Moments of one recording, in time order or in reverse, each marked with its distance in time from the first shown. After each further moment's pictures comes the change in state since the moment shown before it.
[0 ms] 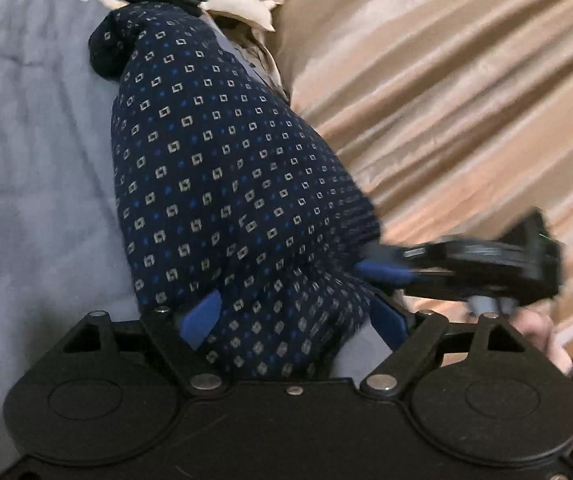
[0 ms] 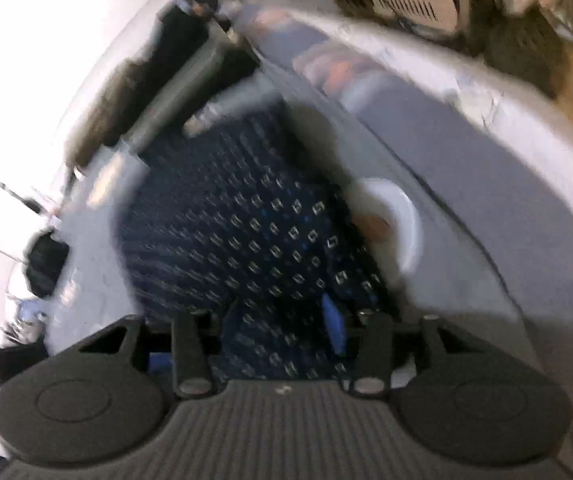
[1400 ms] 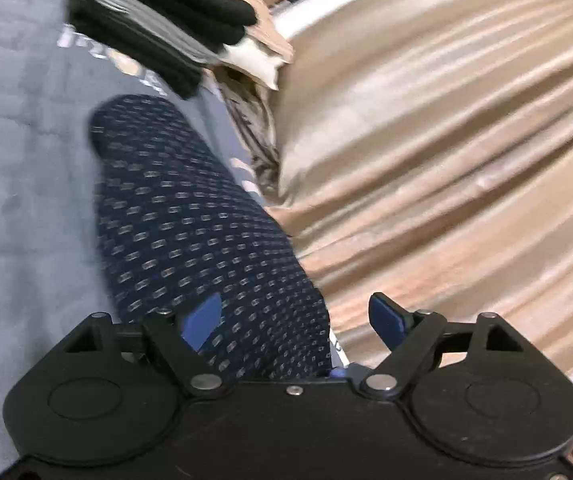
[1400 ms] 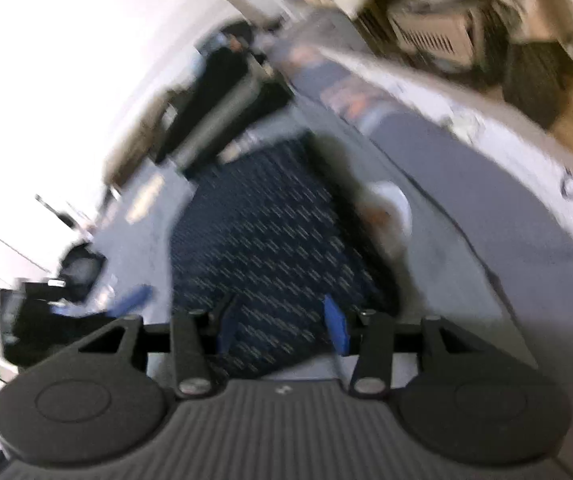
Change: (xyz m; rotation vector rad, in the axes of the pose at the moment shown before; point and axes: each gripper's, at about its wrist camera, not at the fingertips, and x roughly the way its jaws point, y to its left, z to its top) left arm -0.020 0.014 0.052 -0.175 -0.156 -0.081; right arm -0.071 0.004 -0.034 -0.033 -0.138 0.113
